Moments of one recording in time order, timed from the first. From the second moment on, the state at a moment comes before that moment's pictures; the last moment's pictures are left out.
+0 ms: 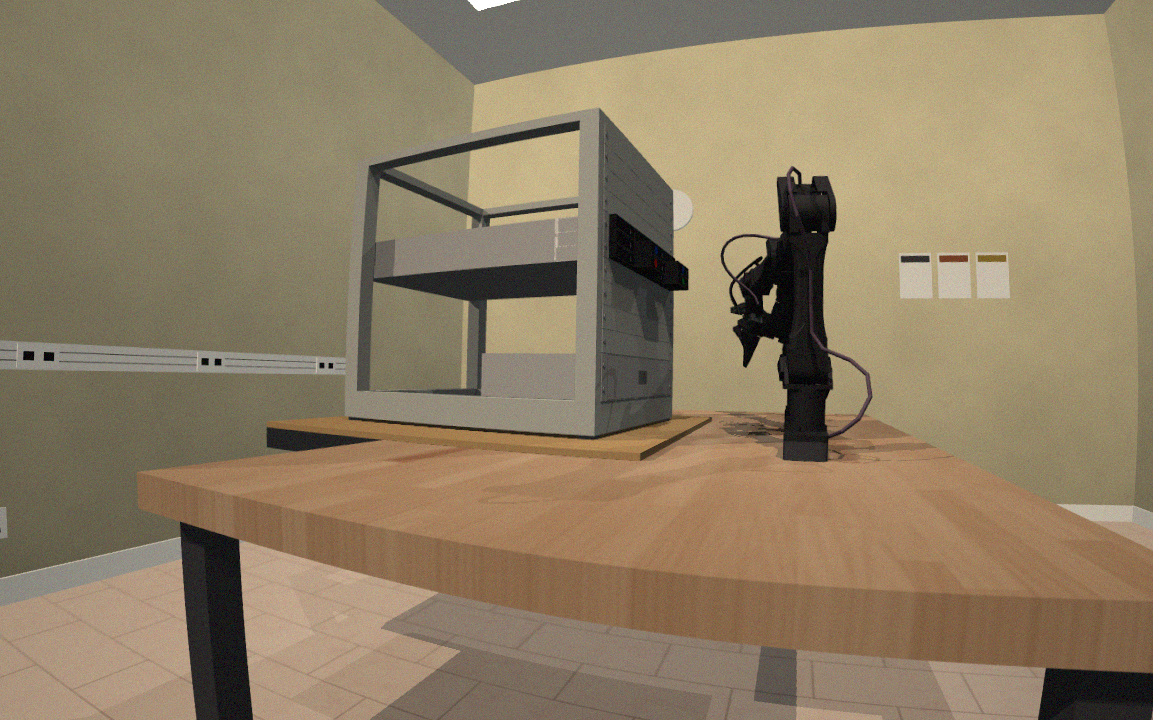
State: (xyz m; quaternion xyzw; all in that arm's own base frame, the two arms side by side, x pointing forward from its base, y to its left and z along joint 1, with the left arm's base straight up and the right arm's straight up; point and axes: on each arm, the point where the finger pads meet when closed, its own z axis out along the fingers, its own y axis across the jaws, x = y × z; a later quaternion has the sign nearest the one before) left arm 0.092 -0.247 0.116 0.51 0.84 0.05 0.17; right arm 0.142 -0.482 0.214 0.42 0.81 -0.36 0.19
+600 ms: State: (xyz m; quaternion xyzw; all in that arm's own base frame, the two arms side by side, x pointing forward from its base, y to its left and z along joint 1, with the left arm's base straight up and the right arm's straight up) left arm 0.092 -0.249 0.116 0.50 0.85 0.05 0.17; right arm 0.142 -0.482 0.214 0.42 0.81 -0.36 0.19
